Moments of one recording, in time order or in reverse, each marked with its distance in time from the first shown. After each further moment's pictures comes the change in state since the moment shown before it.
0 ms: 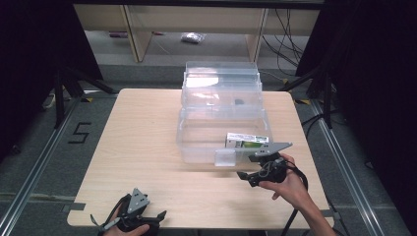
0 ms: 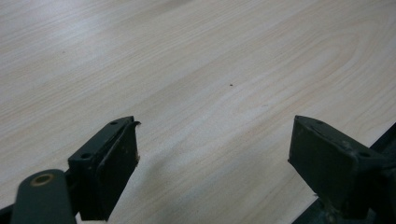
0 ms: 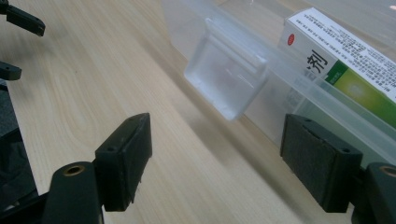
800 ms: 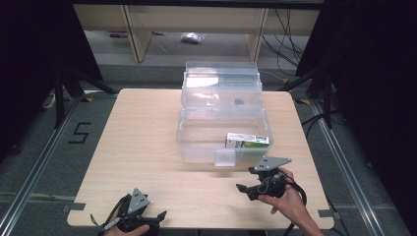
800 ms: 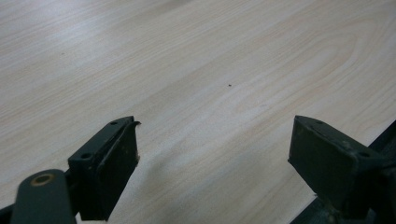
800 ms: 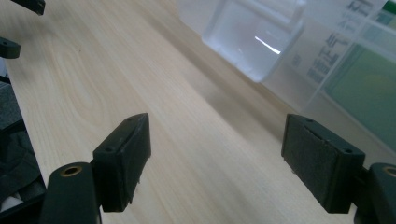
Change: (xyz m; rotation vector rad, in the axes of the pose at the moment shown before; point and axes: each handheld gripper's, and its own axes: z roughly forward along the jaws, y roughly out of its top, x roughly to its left) left arm 0.002 0.001 -0.003 0.044 -0.012 0.046; right arm 0.020 -0.034 0.010 -0.003 -0.006 0.037
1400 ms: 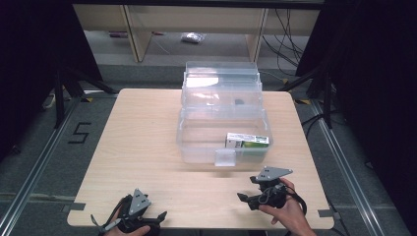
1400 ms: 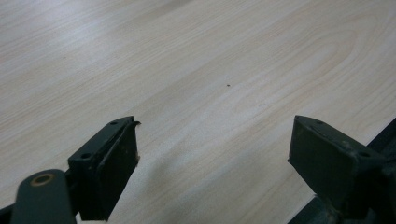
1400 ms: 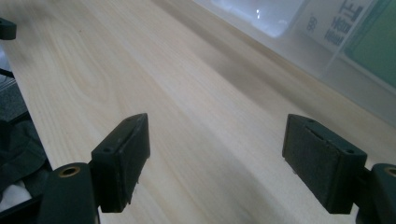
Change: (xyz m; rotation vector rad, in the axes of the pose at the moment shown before) left arm -0.005 0.001 -0.001 -0.011 0.028 0.014; right arm 0.011 -0.026 0.002 0.012 -0.006 0.050
